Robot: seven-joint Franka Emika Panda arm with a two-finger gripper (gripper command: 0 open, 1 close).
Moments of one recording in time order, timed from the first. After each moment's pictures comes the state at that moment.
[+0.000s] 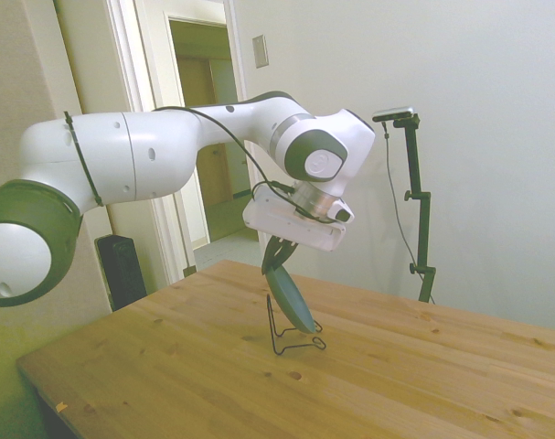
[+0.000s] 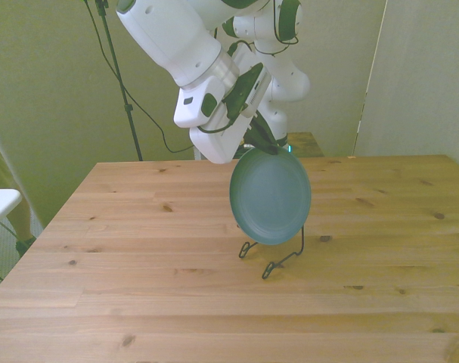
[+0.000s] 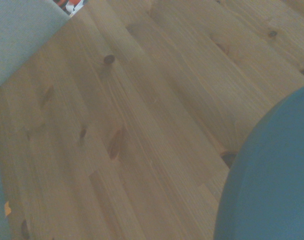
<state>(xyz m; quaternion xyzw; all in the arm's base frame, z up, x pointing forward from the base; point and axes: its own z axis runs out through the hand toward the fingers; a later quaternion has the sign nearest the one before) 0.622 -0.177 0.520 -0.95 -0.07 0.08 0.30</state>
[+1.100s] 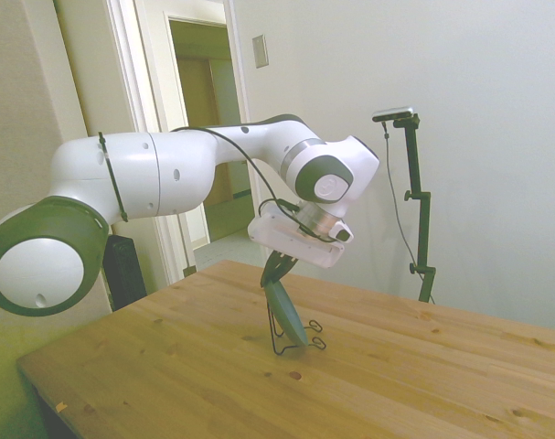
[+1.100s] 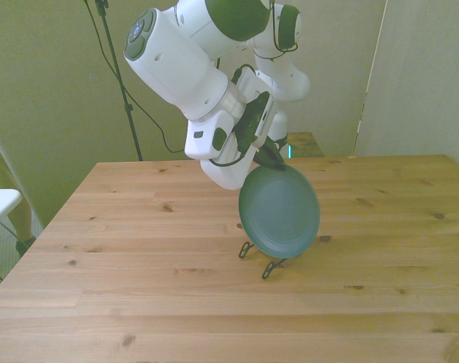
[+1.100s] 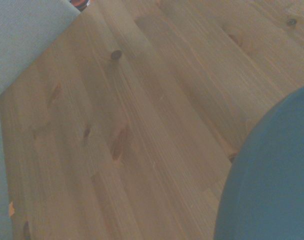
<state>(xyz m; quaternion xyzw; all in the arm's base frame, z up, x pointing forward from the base) 0.638 -0.172 0.484 -0.94 -0.07 0.10 0.32</state>
